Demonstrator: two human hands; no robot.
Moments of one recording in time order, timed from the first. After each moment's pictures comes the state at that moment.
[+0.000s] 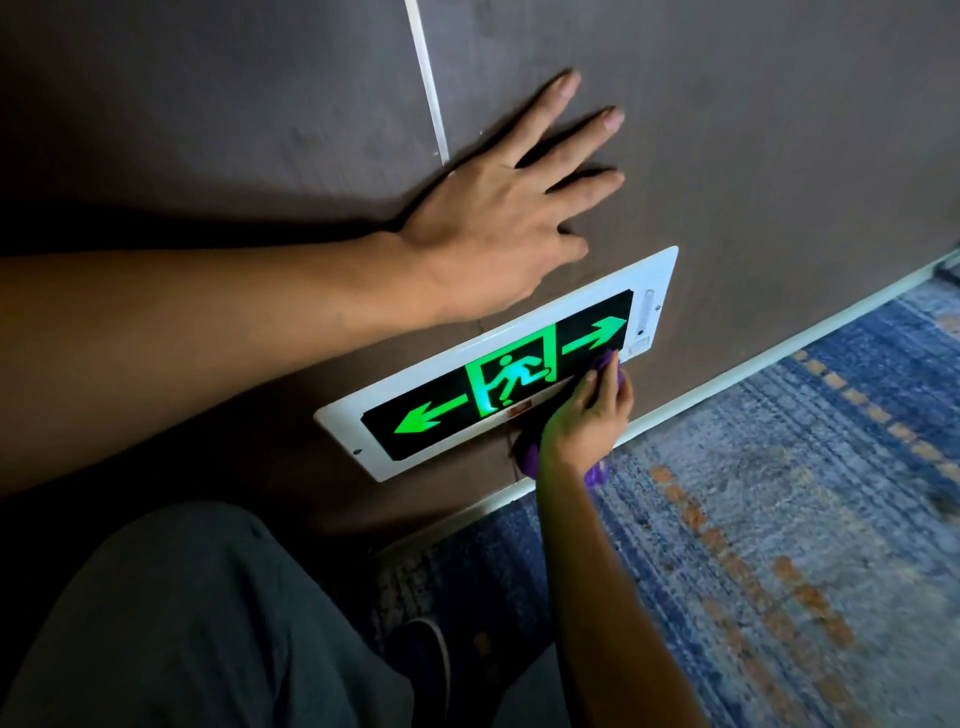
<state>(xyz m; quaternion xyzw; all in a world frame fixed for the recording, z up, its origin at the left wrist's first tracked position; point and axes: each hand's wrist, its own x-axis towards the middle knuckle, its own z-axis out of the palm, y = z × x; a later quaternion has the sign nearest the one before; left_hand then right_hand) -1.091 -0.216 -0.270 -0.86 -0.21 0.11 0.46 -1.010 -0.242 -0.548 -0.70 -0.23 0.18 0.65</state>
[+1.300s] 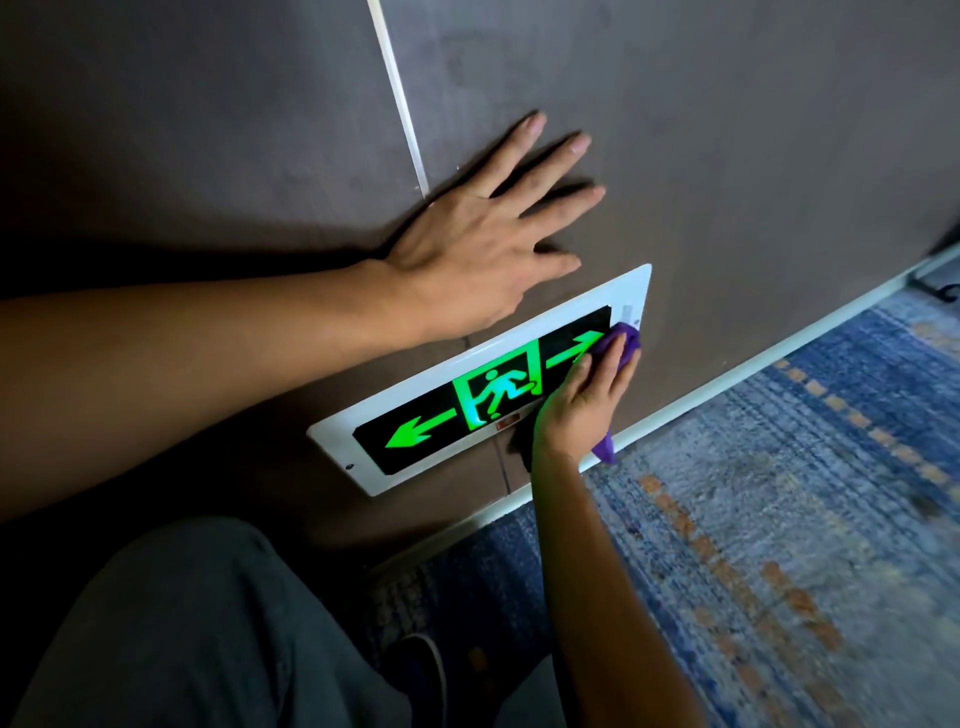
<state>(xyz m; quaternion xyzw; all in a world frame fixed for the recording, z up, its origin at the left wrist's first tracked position) -1.088 -0.218 -0.270 -0.86 -0.23 0.08 0.45 -1.000 -0.233 -0.512 -0.68 -0.26 0.18 0.67</state>
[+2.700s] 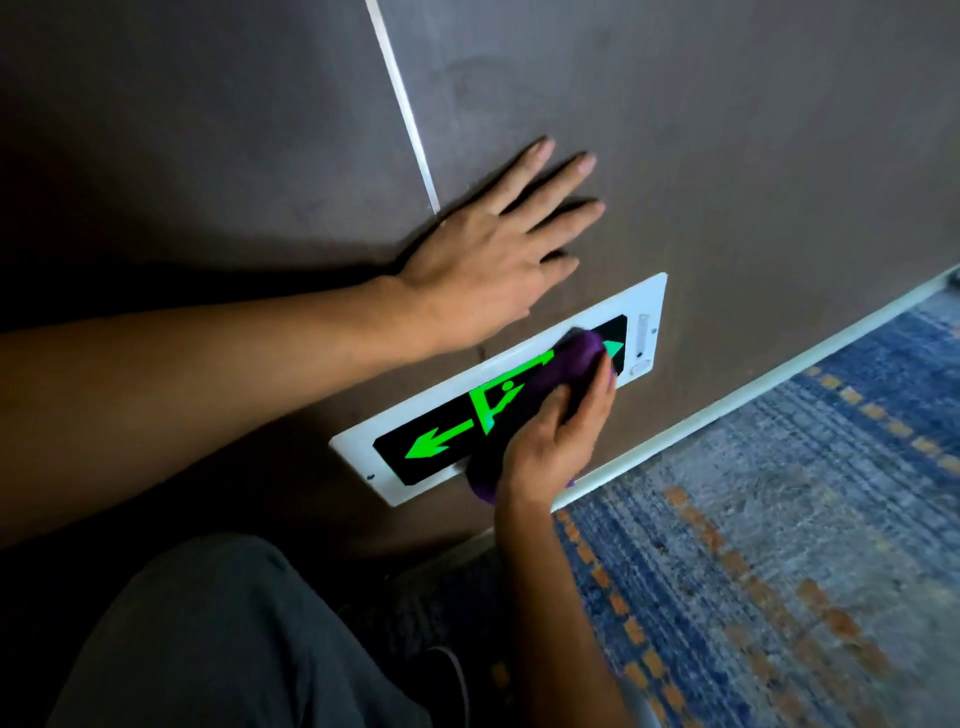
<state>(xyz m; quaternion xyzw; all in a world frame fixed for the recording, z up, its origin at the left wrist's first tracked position) -1.092 -0.213 -0.273 -0.84 -0.21 0.09 0.50 -1.055 -0.276 -0.470 -0.58 -0.22 0.22 0.75</state>
